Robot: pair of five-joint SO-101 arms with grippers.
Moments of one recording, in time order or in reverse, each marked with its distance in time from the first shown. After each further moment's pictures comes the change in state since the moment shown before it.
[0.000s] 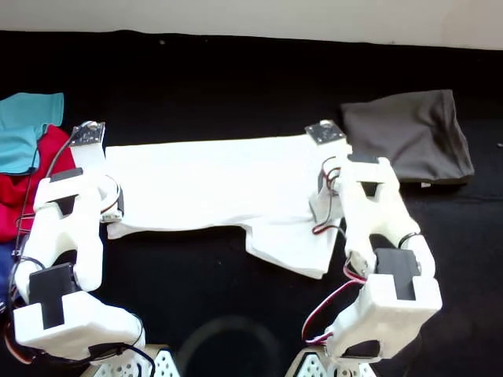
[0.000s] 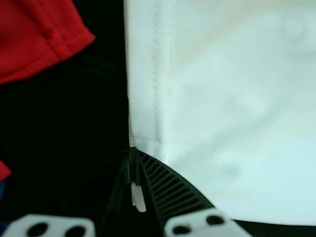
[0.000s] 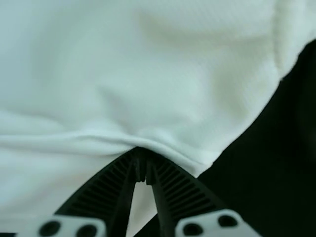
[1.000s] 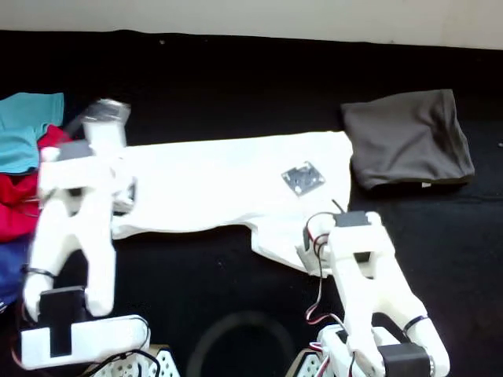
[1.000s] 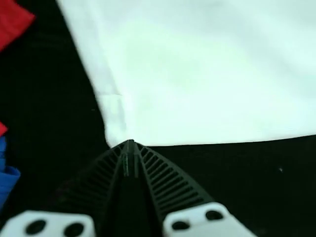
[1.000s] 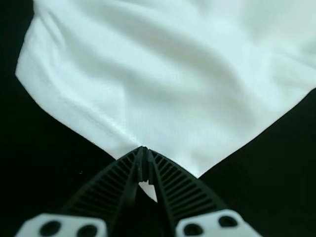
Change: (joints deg) left arm 10.5 -9.9 -7.6 22.1 0.0; right arm -10.1 -38.2 36.0 -3.1 0.8
